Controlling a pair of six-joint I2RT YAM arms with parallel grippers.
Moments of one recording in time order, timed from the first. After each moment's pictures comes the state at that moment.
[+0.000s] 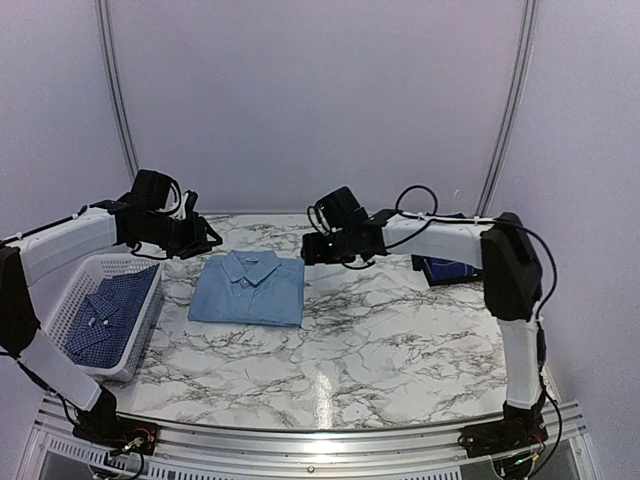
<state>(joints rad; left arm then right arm) -0.30 1.51 1.17 -0.45 0.38 -0.52 0.78 2.18 1.76 -0.36 0.10 0.46</state>
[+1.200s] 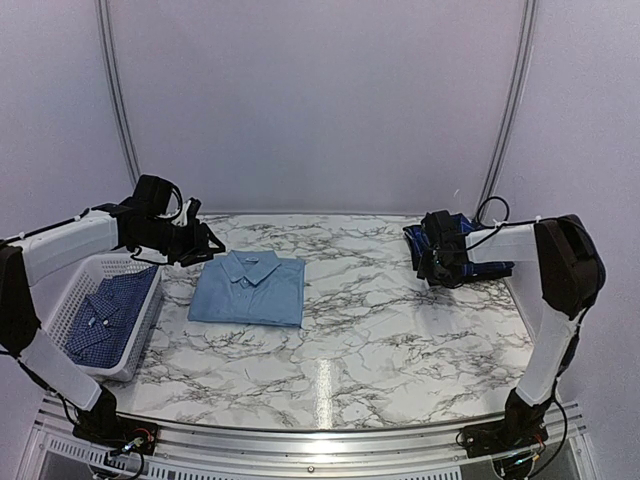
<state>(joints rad) -0.30 1.50 1.14 -0.47 0.45 -0.51 0.32 1.85 1.15 -0.32 0.34 0.59</state>
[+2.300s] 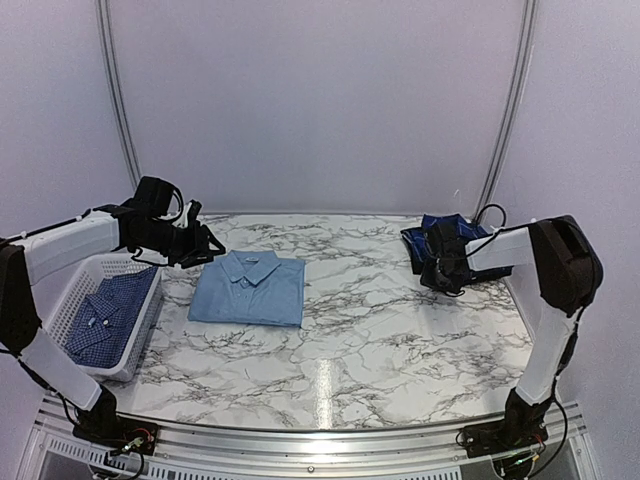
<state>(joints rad) -0.30 1.51 1.14 -0.47 0.45 -0.51 0.30 1.89 1.10 -0.24 0.35 0.65</state>
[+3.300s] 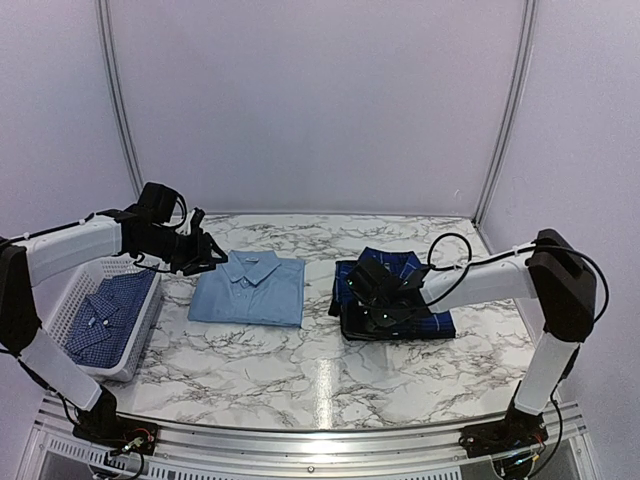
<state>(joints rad) -0.32 1.51 1.10 -0.47 0.45 -0.51 0.89 1.79 1.05 -0.30 0.10 0.88</state>
